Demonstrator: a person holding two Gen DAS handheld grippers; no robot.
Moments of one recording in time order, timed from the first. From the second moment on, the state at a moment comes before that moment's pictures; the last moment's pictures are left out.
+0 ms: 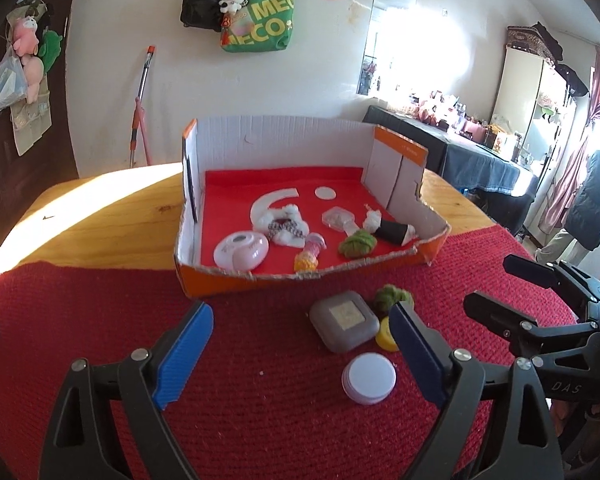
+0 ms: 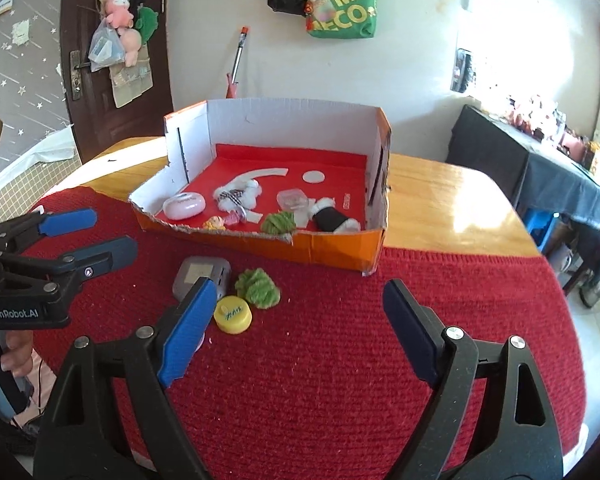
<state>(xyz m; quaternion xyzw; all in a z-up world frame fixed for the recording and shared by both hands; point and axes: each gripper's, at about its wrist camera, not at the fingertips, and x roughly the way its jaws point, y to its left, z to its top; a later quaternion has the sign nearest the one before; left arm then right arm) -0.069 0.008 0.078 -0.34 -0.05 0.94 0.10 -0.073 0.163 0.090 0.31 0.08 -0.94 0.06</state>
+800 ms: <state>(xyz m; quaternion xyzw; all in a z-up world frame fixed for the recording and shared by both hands) -0.059 0.031 0.025 -0.40 -0.04 0.91 0.13 -0.069 0.182 0.044 0.36 0.05 -0.93 0.05</state>
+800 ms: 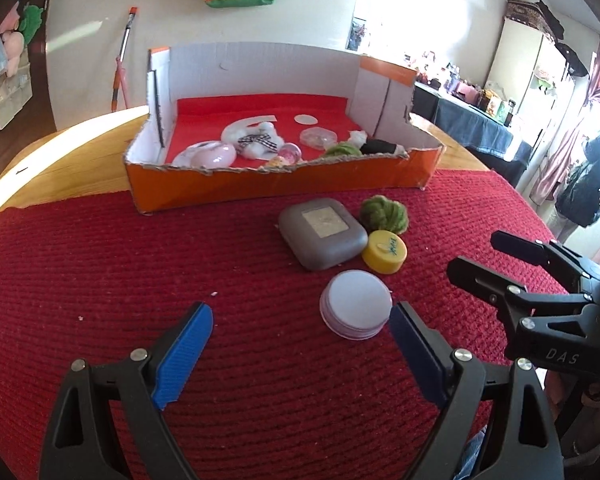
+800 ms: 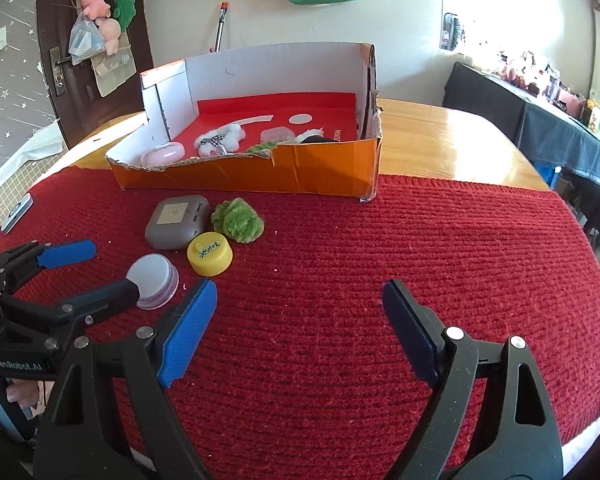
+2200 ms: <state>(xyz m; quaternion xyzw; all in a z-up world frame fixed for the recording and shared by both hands) -0.110 -0.021 0.024 -0.42 -0.02 0.90 0.10 -0.136 0.164 0.047 0.41 0.07 -0.91 0.08</state>
